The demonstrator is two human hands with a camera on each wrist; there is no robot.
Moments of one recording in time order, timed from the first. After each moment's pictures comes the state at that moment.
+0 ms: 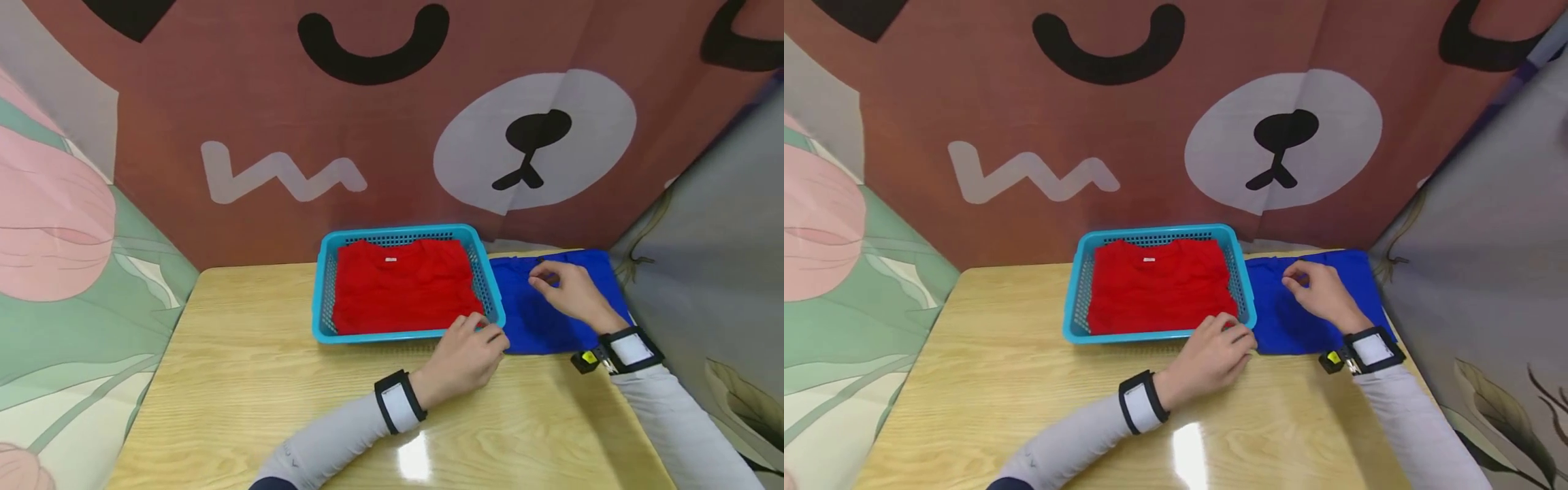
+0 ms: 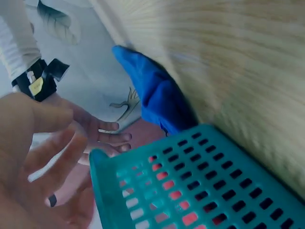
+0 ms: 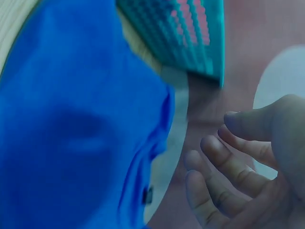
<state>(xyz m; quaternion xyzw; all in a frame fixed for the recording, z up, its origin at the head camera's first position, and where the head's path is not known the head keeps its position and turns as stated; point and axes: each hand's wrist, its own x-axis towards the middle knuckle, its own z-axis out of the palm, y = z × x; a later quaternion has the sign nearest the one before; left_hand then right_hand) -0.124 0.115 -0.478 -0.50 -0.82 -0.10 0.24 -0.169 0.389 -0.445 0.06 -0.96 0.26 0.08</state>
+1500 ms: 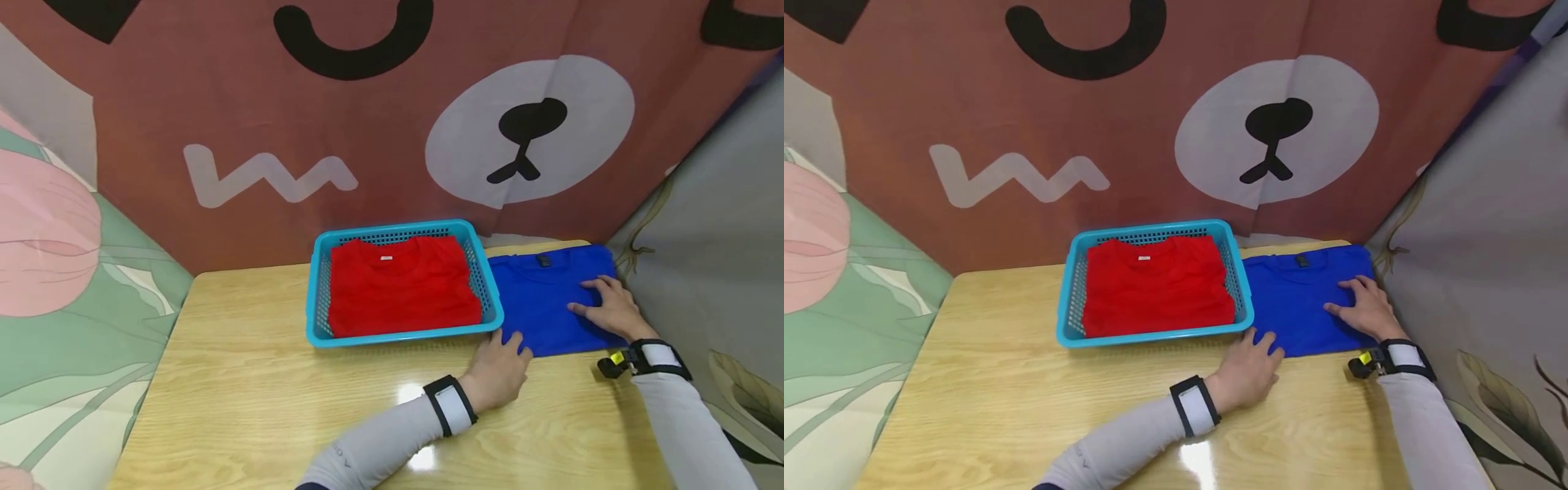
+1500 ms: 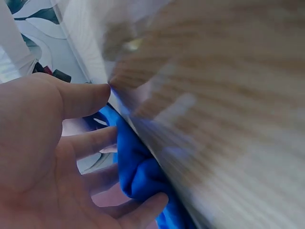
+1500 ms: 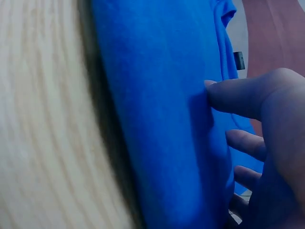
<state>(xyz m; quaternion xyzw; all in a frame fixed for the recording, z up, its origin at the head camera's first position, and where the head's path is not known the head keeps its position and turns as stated) -0.106 0.192 -0.521 -0.45 -0.89 0.09 0.01 -0.146 0.493 -0.524 -0.09 -0.97 0.23 -0.05</state>
